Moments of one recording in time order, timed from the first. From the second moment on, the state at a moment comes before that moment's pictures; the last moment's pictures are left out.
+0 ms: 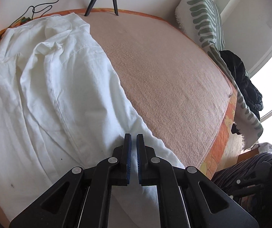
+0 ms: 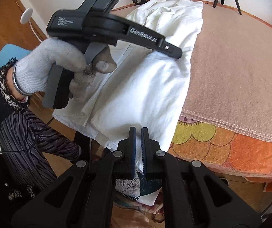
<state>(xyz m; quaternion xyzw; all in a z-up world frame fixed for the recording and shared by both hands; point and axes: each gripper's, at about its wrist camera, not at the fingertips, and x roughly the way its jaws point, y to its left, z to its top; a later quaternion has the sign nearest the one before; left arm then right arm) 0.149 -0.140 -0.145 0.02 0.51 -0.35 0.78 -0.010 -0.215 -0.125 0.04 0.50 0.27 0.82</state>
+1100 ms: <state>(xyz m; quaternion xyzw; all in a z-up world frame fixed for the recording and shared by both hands) 0.194 -0.106 -0.119 0.04 0.46 -0.24 0.86 -0.022 -0.206 -0.130 0.00 0.52 0.32 0.79</state>
